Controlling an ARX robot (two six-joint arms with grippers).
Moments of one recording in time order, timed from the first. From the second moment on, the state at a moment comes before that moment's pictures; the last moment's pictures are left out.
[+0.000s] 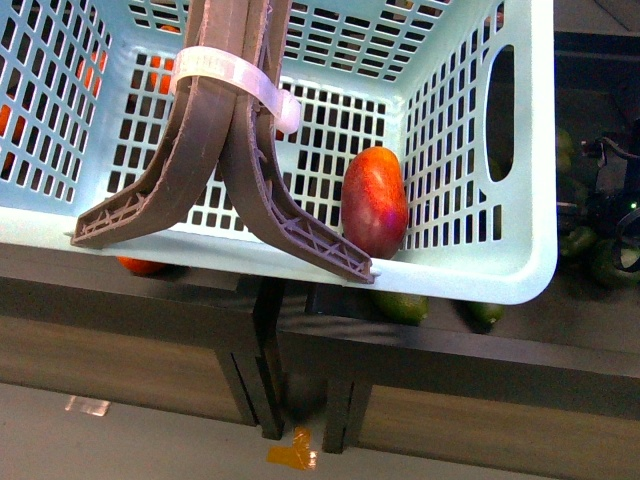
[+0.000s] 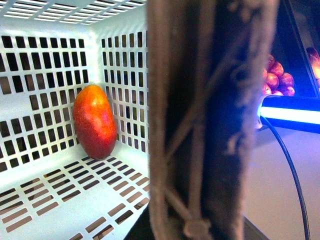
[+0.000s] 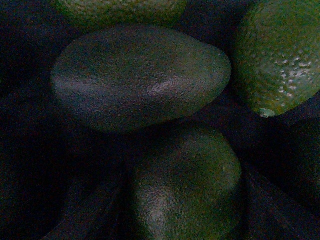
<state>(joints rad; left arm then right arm) -0.45 1.56 1.24 -0.27 0.31 -0.37 -0.12 2.71 1.56 0.39 0.08 0.02</state>
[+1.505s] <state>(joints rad) -0.45 1.56 1.24 -0.27 0.31 -0.37 -0.09 1.74 1.10 0.33 -0.20 0.20</state>
